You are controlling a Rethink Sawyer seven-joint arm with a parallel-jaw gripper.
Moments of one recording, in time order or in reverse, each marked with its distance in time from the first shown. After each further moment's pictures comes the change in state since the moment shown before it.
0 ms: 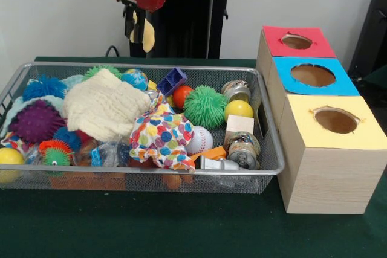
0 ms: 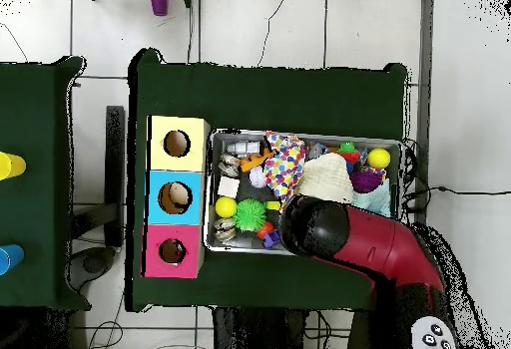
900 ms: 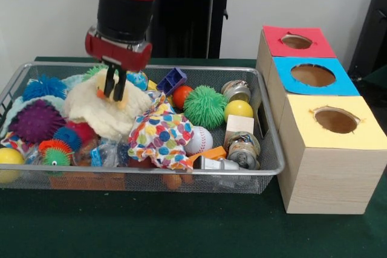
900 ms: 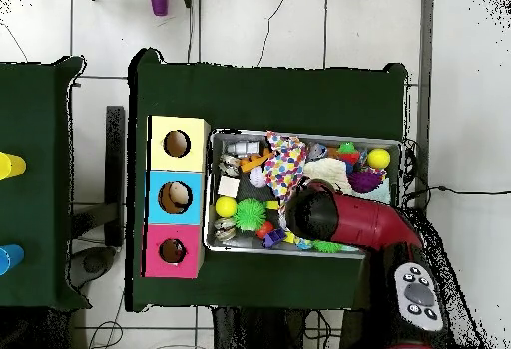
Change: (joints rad) arm -0.013 0.209 -0.004 -0.104 -0.111 -0.286 0.000
